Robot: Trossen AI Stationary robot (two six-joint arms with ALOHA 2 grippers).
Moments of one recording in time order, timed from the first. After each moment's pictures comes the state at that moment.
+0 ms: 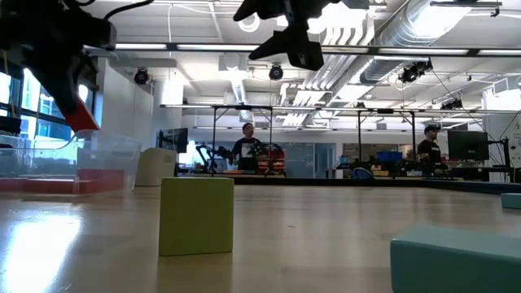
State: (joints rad) left arm -0.05 0.93 0.76 -1.16 -0.25 -0.42; right arm 0.07 1.72 1.41 -0.42 -0.21 0.76
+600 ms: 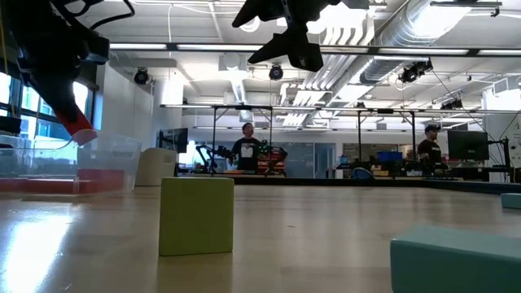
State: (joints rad) left arm -0.05 0.87 0.68 -1.16 -0.33 -0.89; right arm 0.07 1.72 1.41 -0.42 -0.17 0.76
